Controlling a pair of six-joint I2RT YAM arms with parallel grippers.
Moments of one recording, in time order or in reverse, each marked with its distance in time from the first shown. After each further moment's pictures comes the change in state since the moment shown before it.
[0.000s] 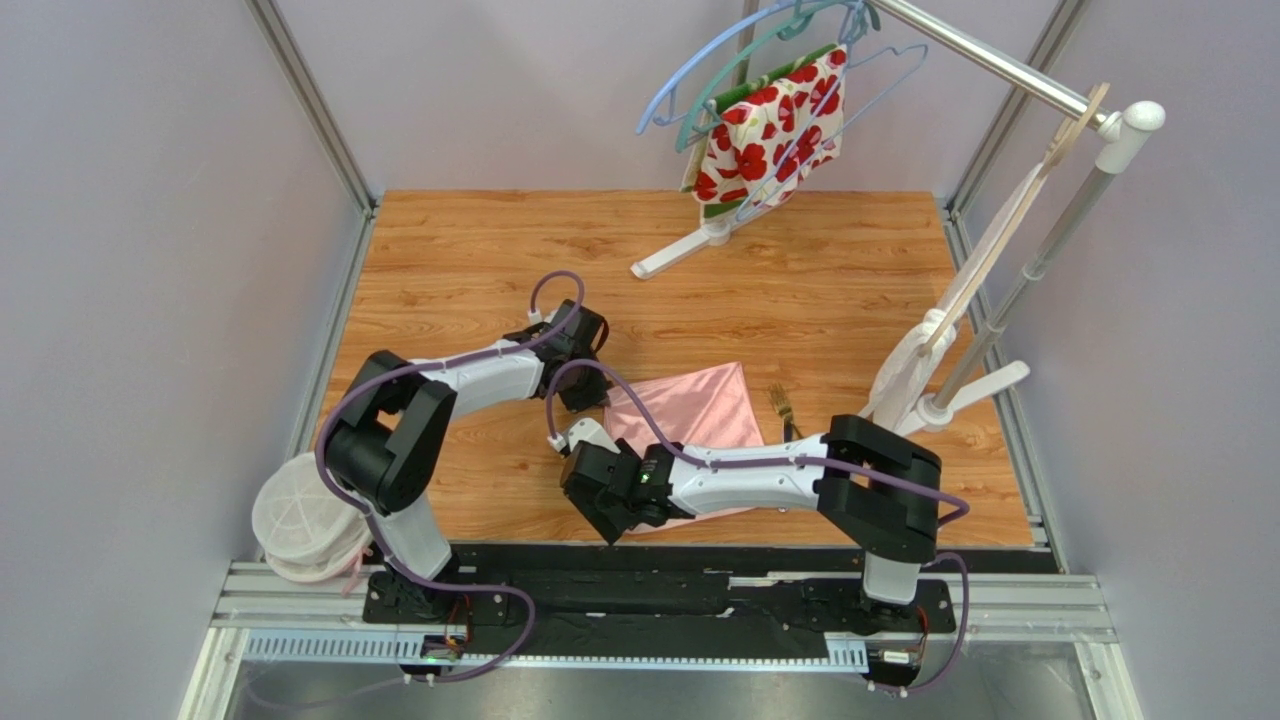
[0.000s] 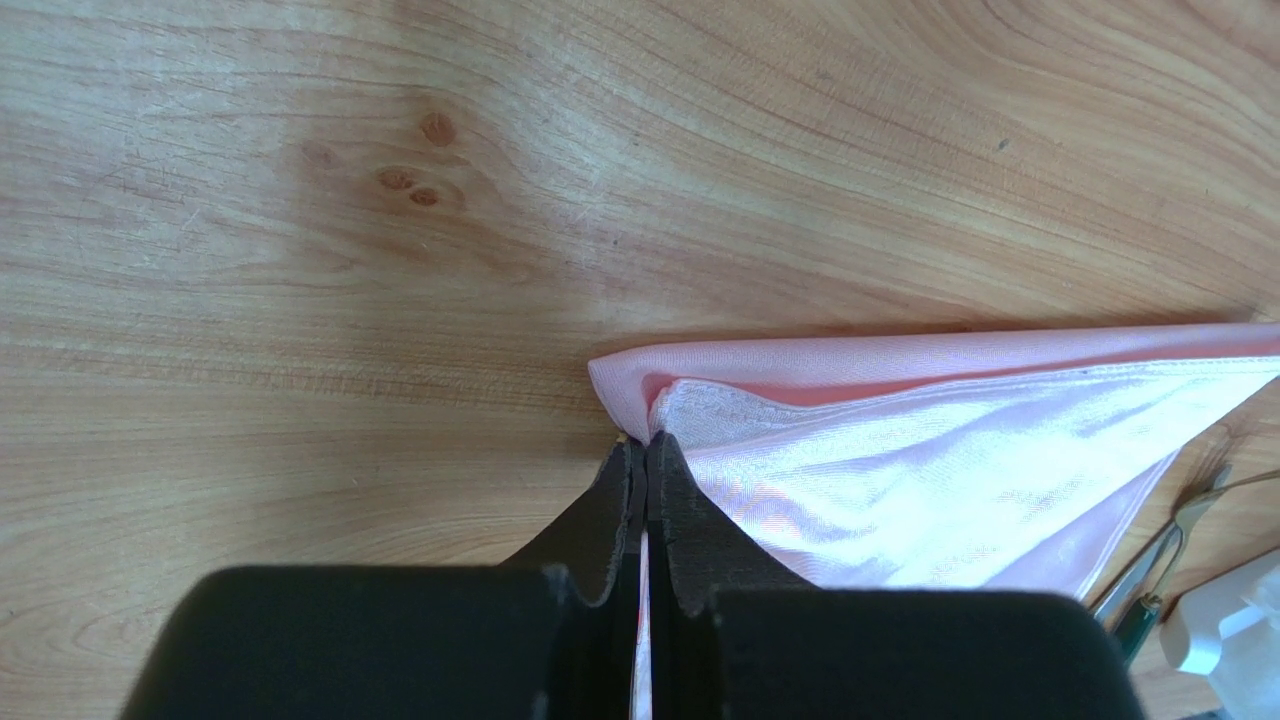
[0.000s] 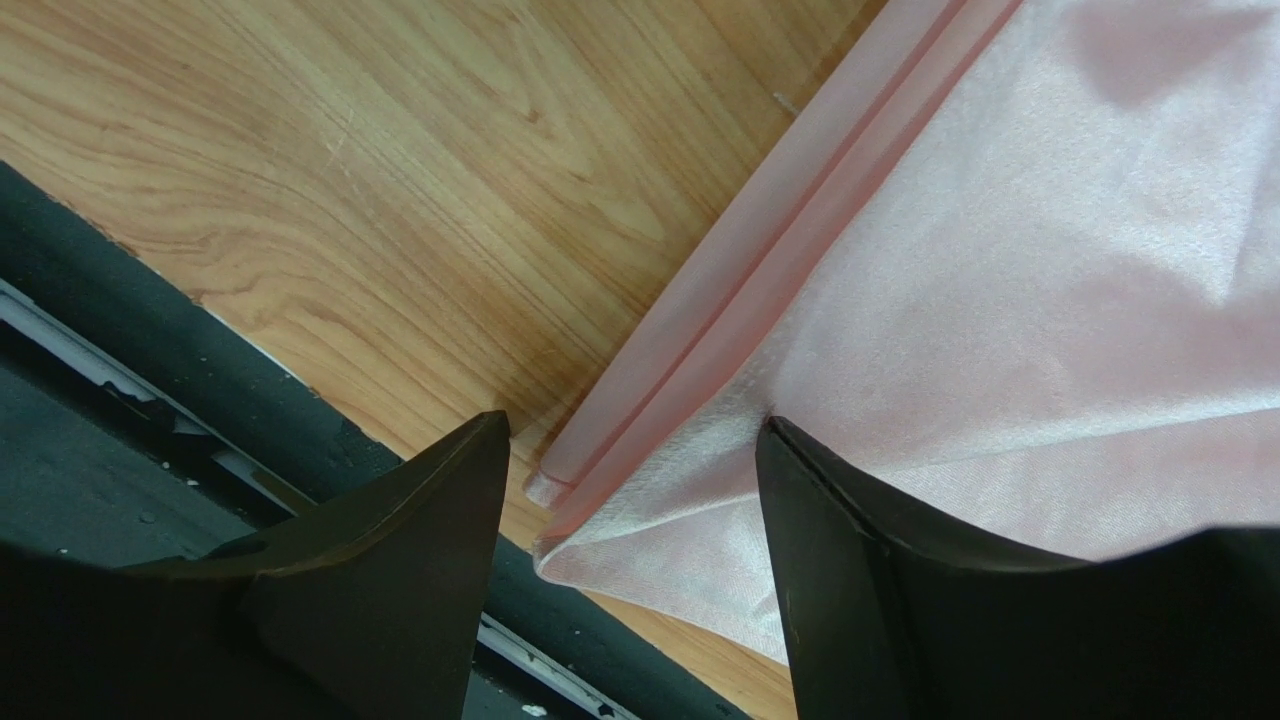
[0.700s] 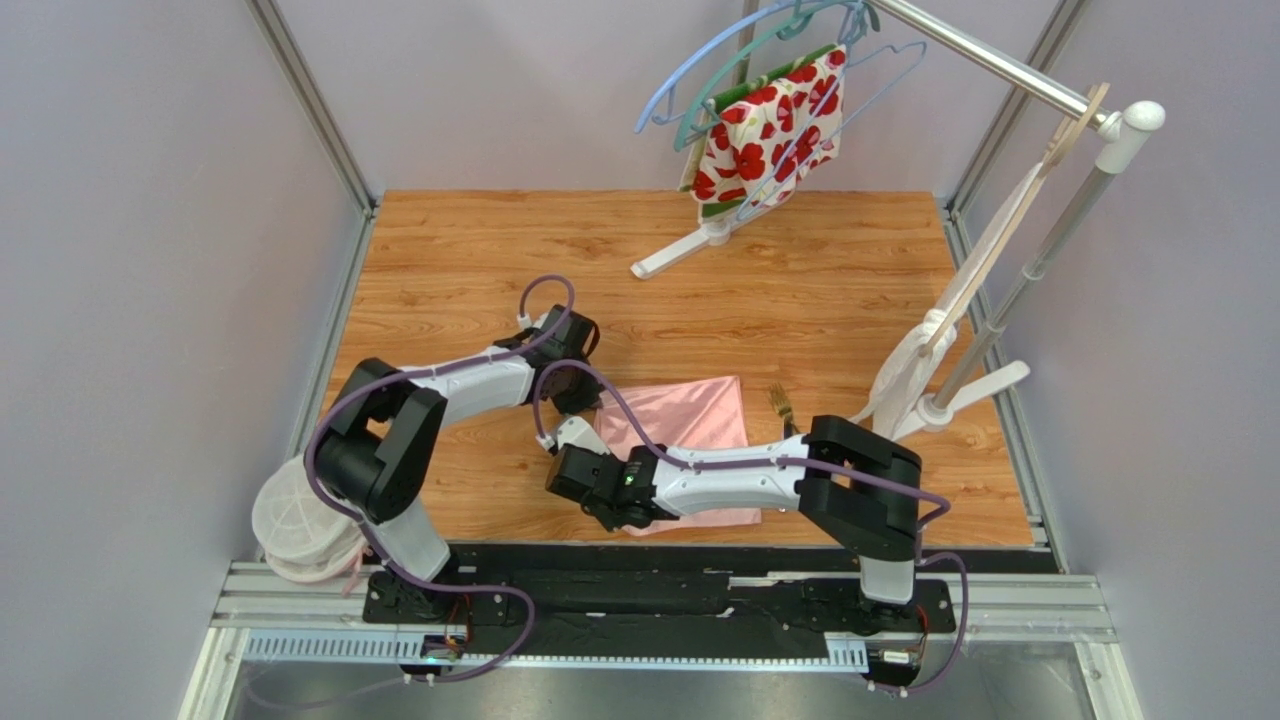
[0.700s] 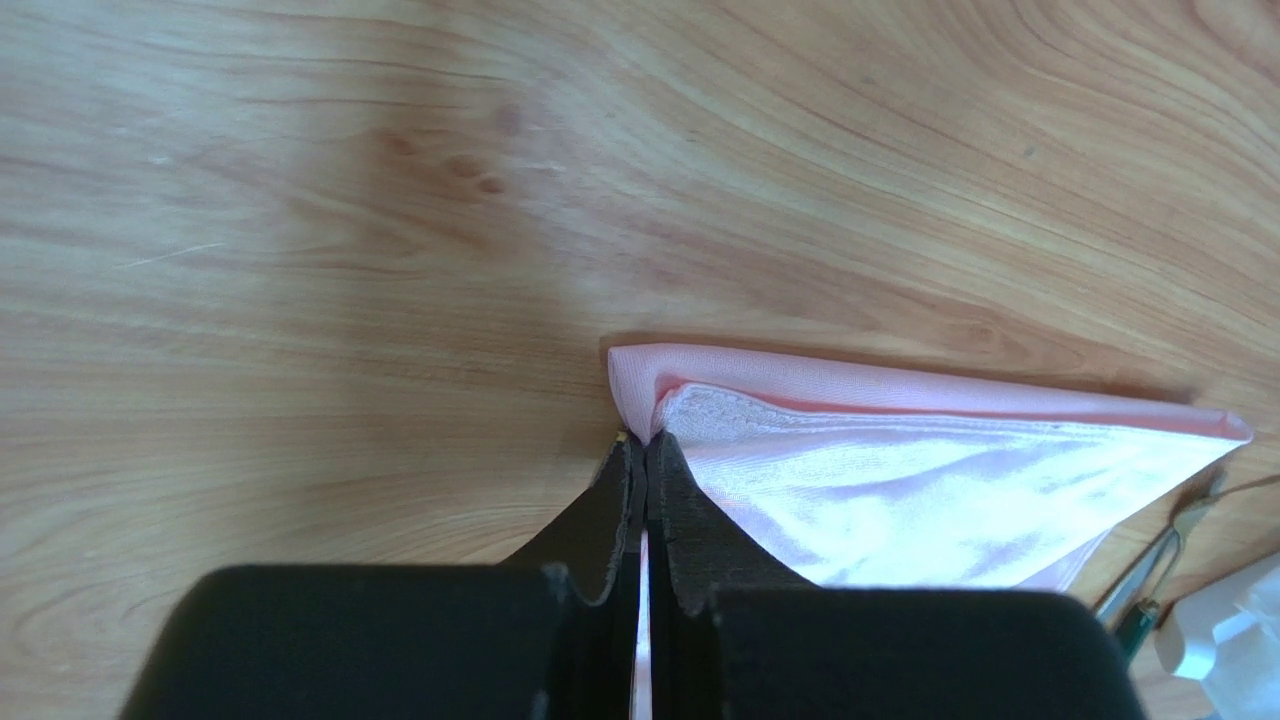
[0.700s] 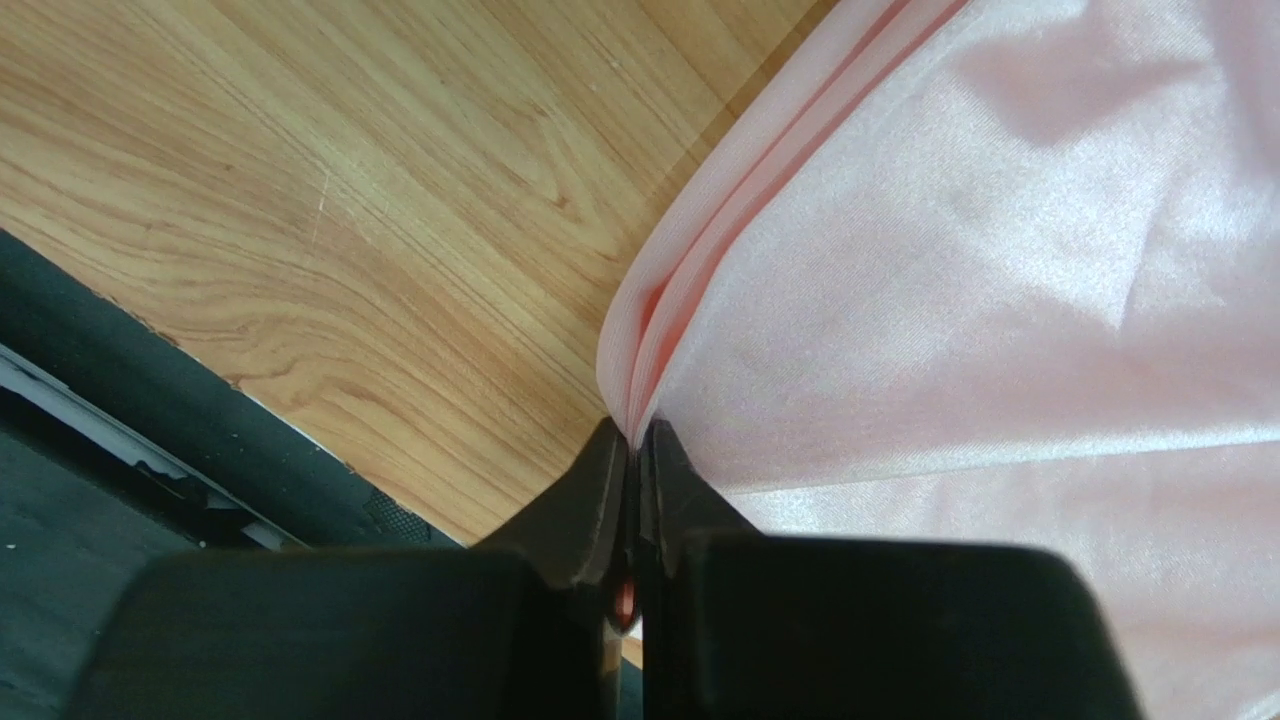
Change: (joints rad) left arm 0.021 -0.037 -0.049 0.030 -0.005 -0.011; right arm 0.013 0.059 0.056 0.006 0.050 0.026
